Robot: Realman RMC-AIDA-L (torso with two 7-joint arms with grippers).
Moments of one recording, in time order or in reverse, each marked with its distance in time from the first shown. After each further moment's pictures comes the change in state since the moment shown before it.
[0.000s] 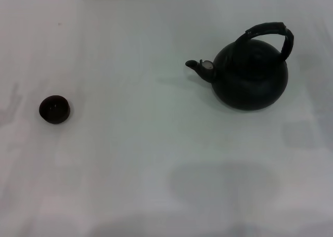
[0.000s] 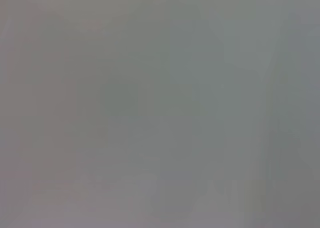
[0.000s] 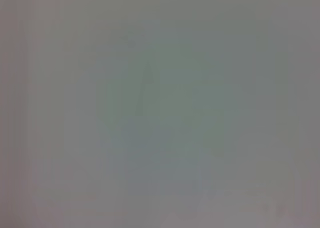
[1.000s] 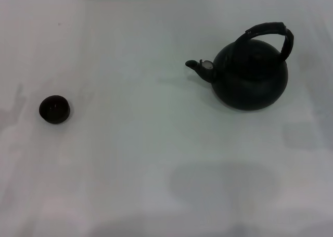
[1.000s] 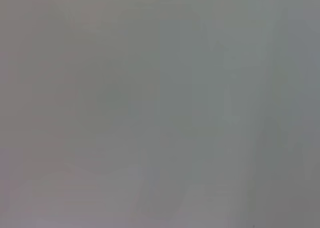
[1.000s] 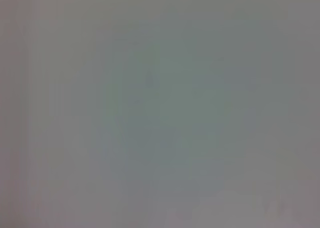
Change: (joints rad) left arm 0.011 -0.004 0.002 0.010 0.027 0.001 -0.034; right arm -0.002 0.000 0.000 -0.004 -0.003 0.004 0.002
